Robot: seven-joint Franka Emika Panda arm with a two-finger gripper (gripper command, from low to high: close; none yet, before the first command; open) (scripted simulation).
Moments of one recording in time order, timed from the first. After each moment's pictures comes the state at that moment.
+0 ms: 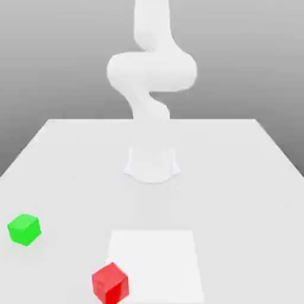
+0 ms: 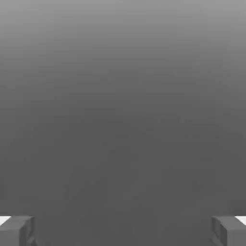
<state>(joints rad) -0.04 -0.71 0.03 -2.31 -0.02 2.33 0.87</state>
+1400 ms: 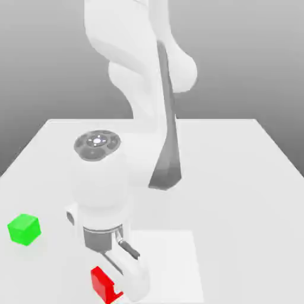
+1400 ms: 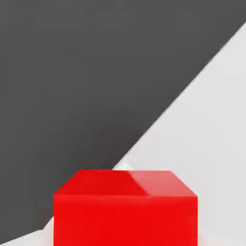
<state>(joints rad) -0.25 0.27 0.08 -2.44 -0.05 2.71 1.49</state>
